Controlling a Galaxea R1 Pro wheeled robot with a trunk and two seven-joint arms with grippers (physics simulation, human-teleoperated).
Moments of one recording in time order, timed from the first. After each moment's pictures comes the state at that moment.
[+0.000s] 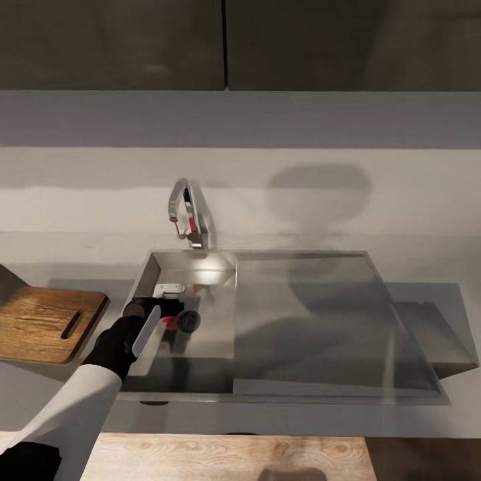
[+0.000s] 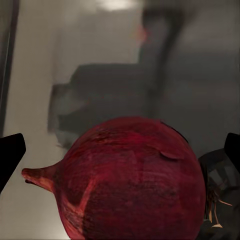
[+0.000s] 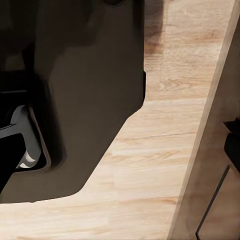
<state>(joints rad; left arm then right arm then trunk) -0.82 0.05 -0.16 -0.92 0.24 0.73 0.21 -0.22 0.03 -0.17 -0.02 0.12 0.00 -0.10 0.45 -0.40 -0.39</state>
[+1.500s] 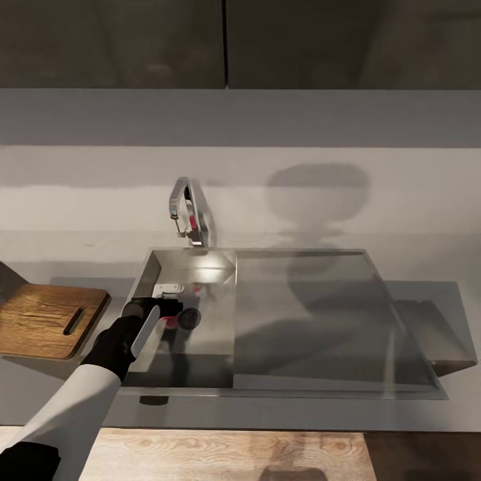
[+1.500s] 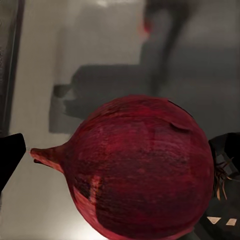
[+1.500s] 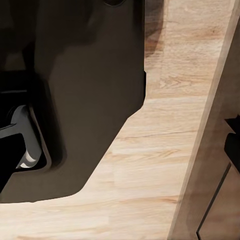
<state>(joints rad) -0.82 0.05 -0.16 -0.92 0.24 0.73 0.21 -0.22 0.03 -0.17 -0.02 0.12 0.00 -0.10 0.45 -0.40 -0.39</state>
